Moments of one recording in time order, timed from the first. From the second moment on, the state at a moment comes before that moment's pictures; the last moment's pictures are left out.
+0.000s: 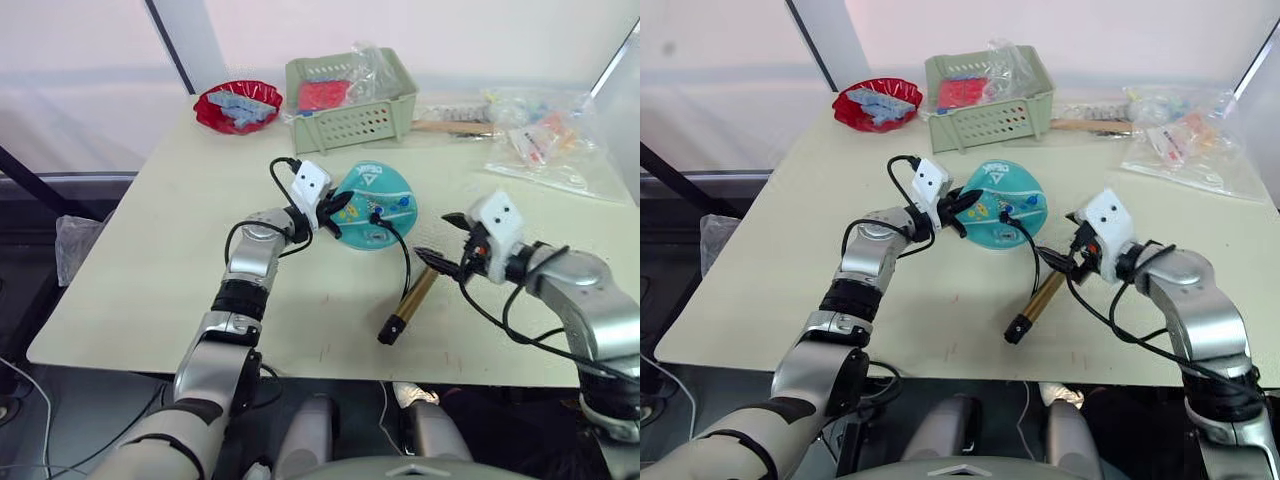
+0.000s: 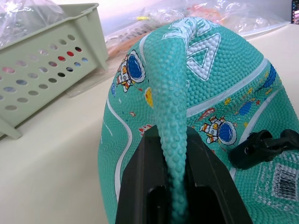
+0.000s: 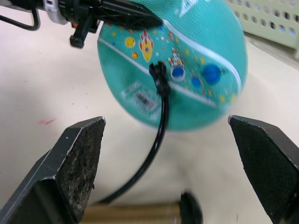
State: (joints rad) left arm -0.78 0.26 -0.04 0.61 -0.05 0.08 -0.72; right arm -0.28 -0.50 -0.07 -0.51 0.23 0.83 0.74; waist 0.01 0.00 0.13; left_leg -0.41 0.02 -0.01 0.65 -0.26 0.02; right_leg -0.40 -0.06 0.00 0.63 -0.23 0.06
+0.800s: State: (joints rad) left arm -0.84 0.26 -0.05 0.77 -0.04 -0.01 -0.75; right arm 0.15 -0.63 -0.49 -0.48 0.57 0.50 0.97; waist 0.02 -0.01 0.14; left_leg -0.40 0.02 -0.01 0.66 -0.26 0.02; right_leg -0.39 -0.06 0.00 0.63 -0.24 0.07
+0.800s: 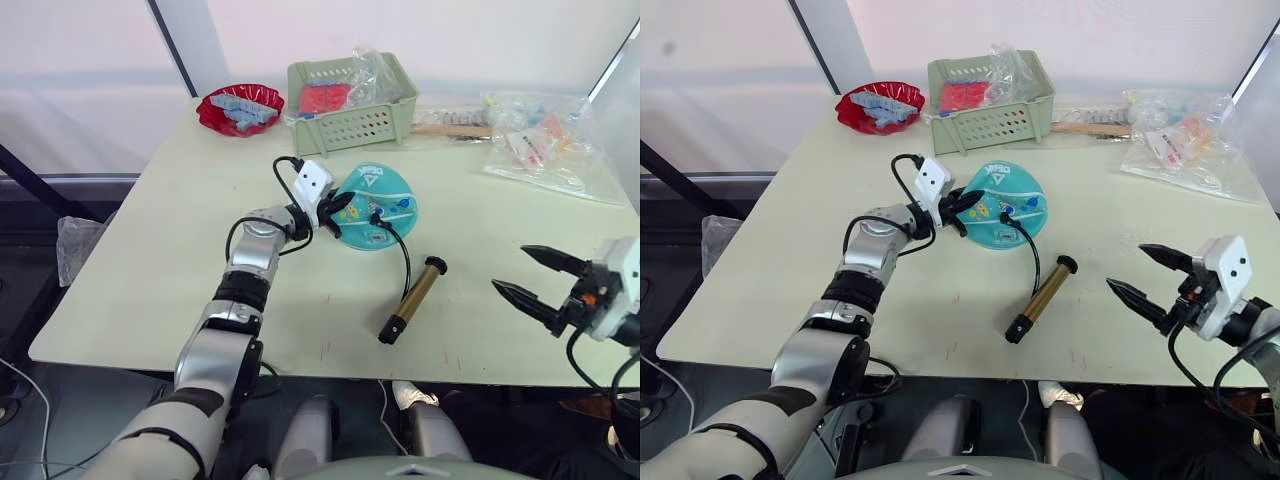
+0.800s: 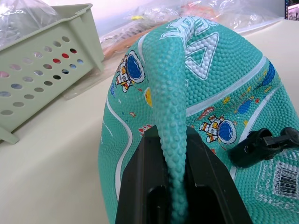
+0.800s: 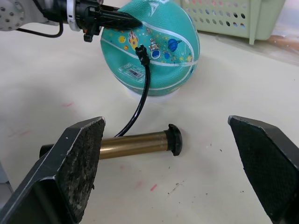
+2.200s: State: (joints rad) left arm -0.72 0.33 0.01 0.42 -0.23 0.12 -0.93; right arm 0.11 -0.59 -0.46 -0.22 0.67 0.14 1.13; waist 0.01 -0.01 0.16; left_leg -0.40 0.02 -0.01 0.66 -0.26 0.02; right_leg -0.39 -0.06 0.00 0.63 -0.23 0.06
